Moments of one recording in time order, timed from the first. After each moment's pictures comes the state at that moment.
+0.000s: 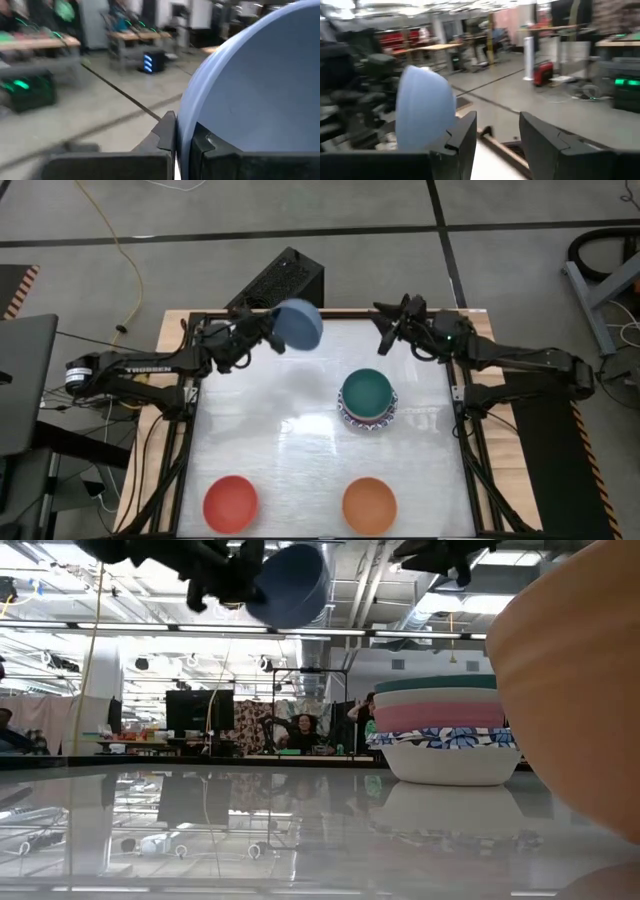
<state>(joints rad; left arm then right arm) 0.25 1.12 0.73 0.49 -0.64 -0.01 -0.24 0.97 0.87 0.16 0.36 0.16</state>
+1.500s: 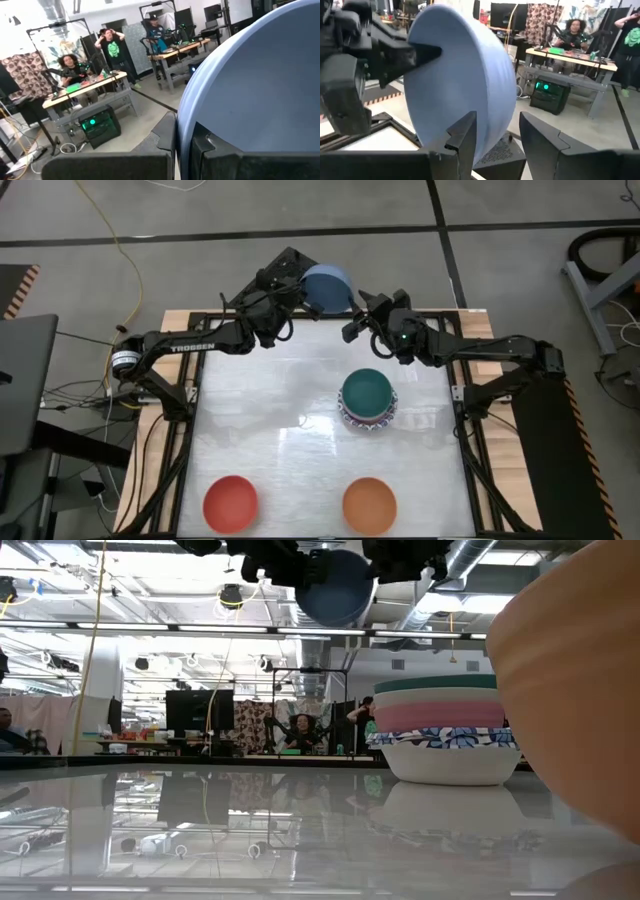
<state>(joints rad) 0.32 1.55 1.23 0.54 -0.79 0.40 -0.18 1.30 1.11 0.18 0.79 -0.03</state>
